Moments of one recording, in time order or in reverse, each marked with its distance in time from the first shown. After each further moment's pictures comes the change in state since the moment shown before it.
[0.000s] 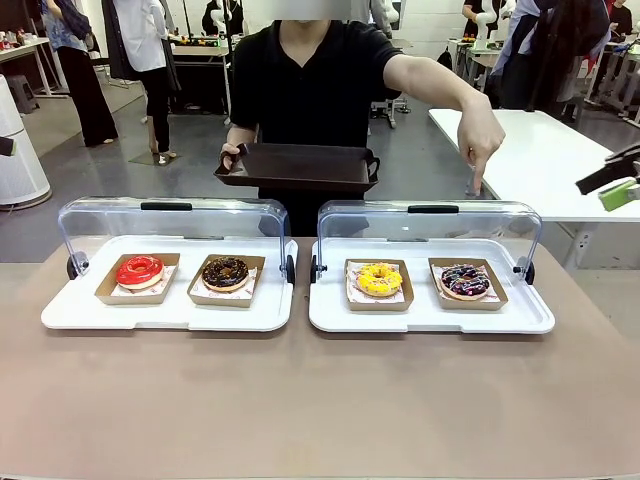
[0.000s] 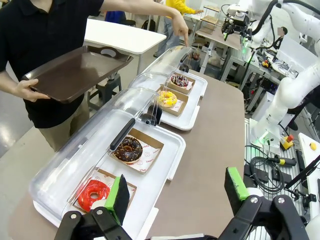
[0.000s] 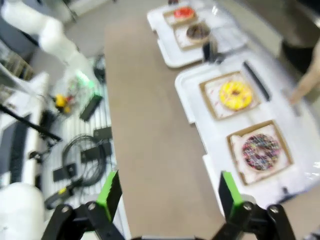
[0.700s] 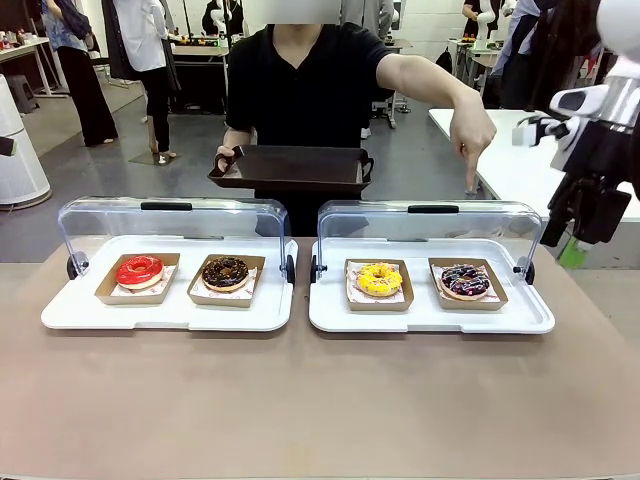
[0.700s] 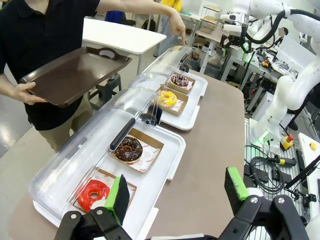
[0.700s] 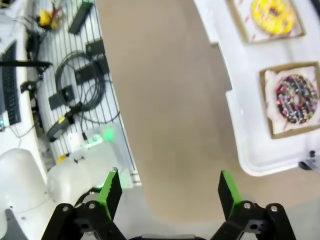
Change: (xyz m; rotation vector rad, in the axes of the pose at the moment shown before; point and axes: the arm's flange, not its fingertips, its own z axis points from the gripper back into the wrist) left arm 0.000 0.000 0.000 0.000 0.000 0.001; right arm 0.047 0.010 -0.093 0.024 0.601 -0.003
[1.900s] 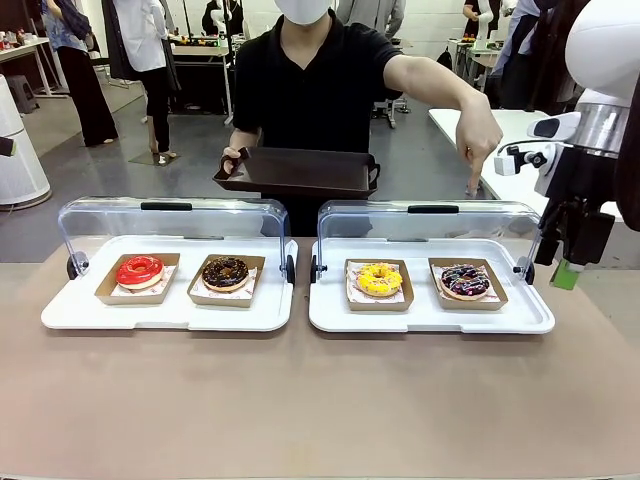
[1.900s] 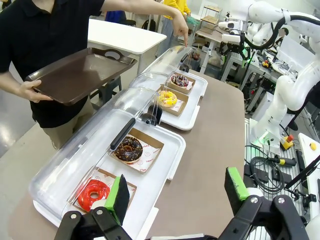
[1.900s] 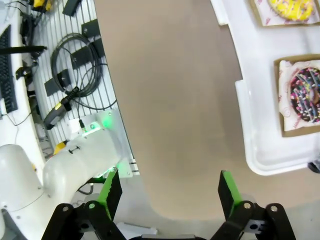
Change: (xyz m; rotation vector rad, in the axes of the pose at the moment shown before) left arm 0.000 0.000 0.000 0.001 0.000 0.001; right arm 0.012 -0.001 -0.032 0.008 0.091 0.015
